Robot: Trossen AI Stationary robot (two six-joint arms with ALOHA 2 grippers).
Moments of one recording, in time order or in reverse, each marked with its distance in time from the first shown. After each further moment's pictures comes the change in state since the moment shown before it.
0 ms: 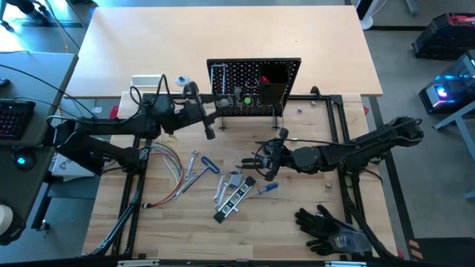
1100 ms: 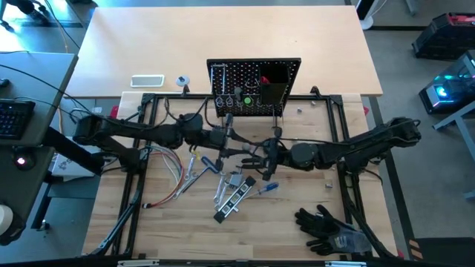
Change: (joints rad) left arm -0.112 0.228 0.044 -0.031 0.364 -0.237; right arm -0.038 0.036 0.000 0.105 -0.105 0.013
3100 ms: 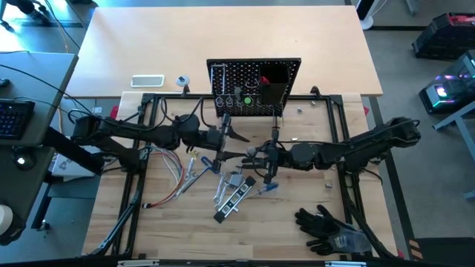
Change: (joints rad) left arm 0.001 -0.006 -0.050 0.064 0.025 -0.059; right arm -0.002 0.011 -0.001 0.043 -0.120 0.020
